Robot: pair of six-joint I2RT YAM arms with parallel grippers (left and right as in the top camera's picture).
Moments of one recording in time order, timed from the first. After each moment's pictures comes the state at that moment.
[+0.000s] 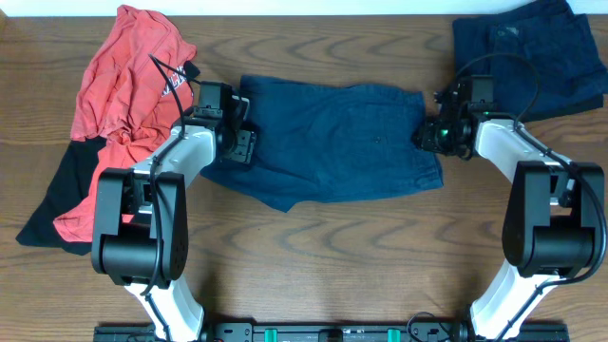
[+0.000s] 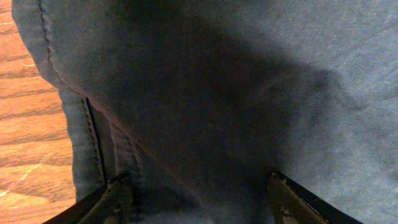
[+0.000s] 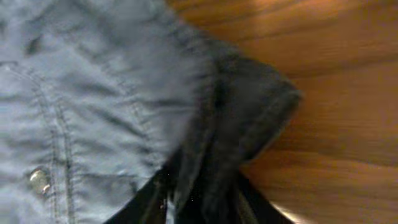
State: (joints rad) left arm -0.11 1.93 1.14 -0.41 0.01 0.11; right arm -0.01 1.98 1.17 -0.41 -0.35 0.20
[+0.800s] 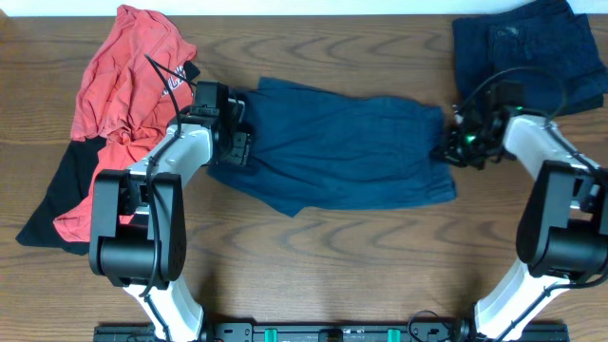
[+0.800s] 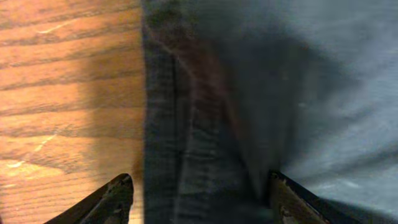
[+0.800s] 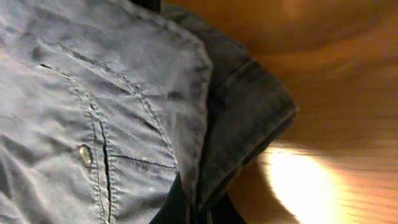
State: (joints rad) left arm -0.10 1.92 1.15 -0.48 0.00 0.11; right arm -0.17 1.96 1.25 -0.72 -0.47 0.12
